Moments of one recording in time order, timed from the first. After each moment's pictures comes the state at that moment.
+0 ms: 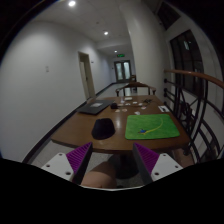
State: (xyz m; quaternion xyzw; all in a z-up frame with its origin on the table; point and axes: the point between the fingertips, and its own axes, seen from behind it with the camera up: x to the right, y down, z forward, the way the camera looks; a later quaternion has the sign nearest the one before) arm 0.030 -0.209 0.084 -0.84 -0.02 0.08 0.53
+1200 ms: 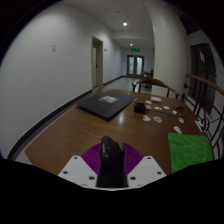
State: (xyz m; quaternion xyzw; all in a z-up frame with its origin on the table) arm -0.097 0.032 0.000 -0.86 -0.10 0.05 0.50
